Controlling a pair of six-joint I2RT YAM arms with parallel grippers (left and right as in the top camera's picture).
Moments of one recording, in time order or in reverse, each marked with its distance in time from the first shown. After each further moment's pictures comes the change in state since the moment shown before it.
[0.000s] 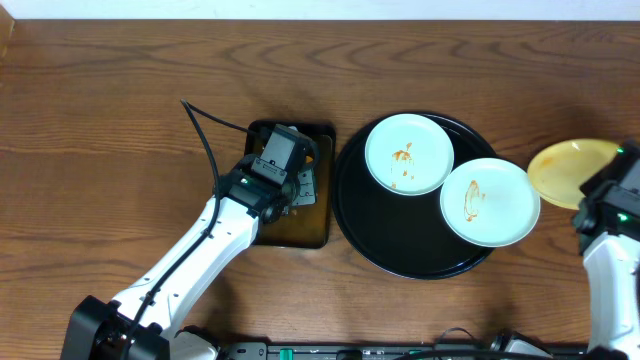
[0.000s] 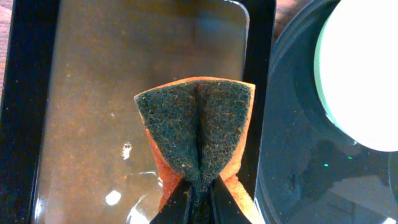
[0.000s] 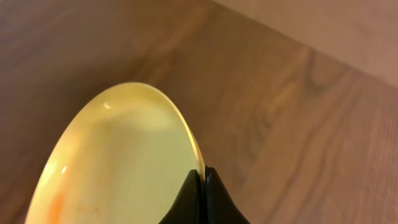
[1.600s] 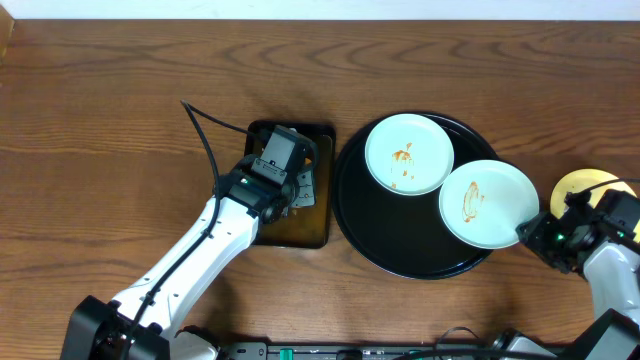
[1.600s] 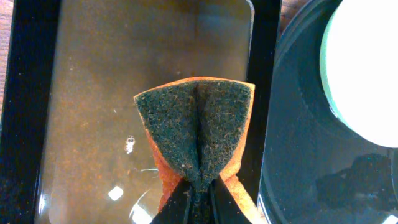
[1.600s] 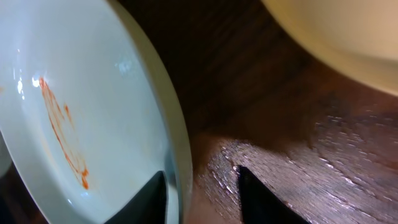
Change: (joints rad) left arm 0.000 0.000 0.000 -0.018 0.000 0.000; right arm -0.154 0.092 -0.174 -0.295 -0.823 -0.201
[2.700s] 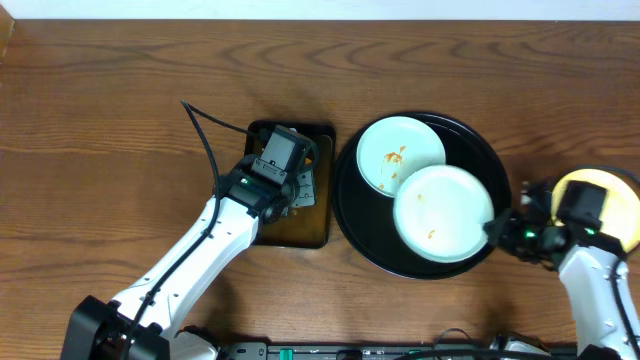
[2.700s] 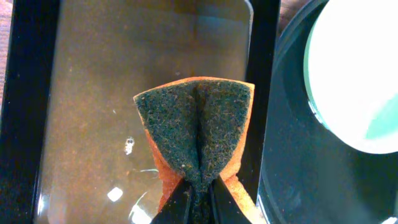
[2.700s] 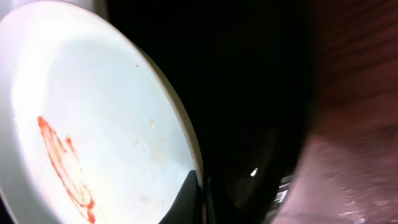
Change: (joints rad) left arm 0.000 0.000 0.000 0.004 0.000 0.000; right arm 0.229 -0.105 -0.010 -0.084 -0.125 0.008
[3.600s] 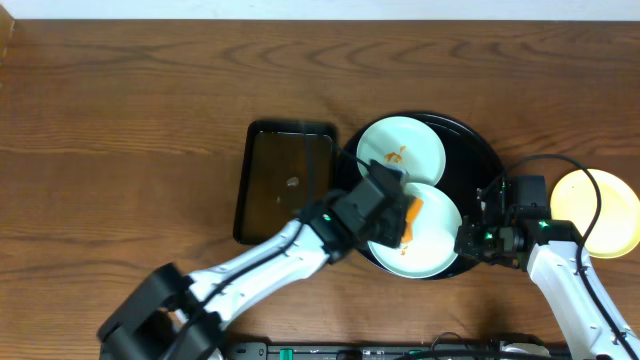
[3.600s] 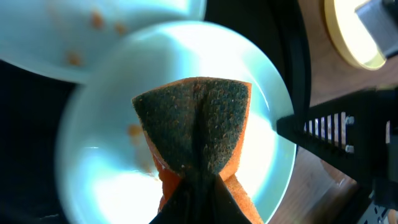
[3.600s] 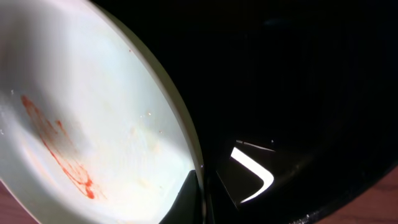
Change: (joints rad) left arm -0.411 0.176 0.000 0.385 0.219 -0.062; right arm 0.333 0.000 0.001 -0.064 0.188 0.143
